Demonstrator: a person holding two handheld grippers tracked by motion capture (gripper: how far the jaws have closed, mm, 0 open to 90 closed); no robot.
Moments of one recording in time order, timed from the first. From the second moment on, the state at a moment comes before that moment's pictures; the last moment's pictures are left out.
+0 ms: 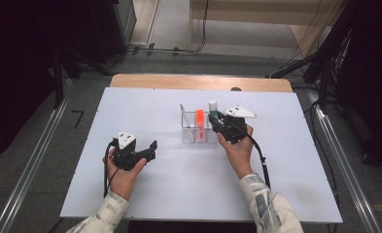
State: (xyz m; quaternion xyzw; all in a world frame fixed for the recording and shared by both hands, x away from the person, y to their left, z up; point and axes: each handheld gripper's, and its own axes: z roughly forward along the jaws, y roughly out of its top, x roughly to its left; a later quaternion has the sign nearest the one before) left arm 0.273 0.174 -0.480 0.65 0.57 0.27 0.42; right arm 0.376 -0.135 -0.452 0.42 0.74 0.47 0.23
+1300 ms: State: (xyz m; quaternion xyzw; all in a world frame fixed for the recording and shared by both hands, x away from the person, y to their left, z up) left arm 0.273 0.174 -0.480 0.65 0.57 0.27 0.42; right arm 0.360 -0.140 -0.447 0.42 0.74 0.48 0.22
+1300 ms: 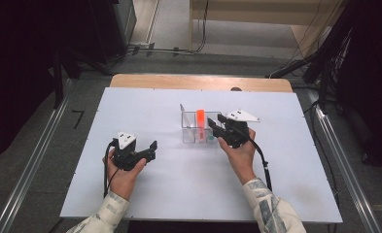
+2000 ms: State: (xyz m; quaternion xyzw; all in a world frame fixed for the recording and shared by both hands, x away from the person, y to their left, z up) left arm 0.272 0.178 -0.482 0.65 0.58 0.26 0.42; right arm 0.344 -0.159 -0.444 0.41 0.74 0.49 0.21
